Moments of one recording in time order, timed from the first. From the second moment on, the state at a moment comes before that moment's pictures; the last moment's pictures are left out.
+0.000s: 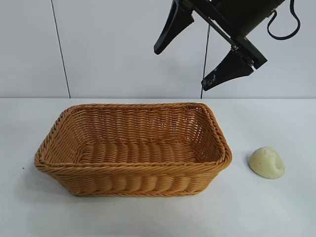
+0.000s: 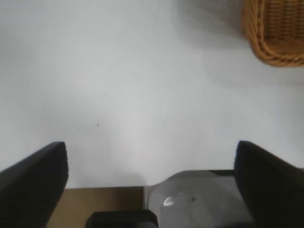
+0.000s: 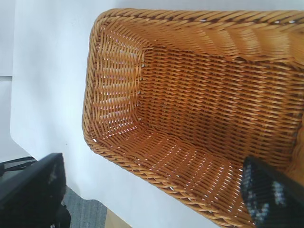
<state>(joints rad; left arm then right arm) -0.04 0.95 -0.82 -0.06 1.21 -0.01 0.27 1.77 -1.36 0.69 0.96 -0.11</state>
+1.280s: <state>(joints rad) -0.04 0.00 -0.50 -0.05 1.06 0.03 0.16 1.77 -1.52 0.20 1.09 0.04</state>
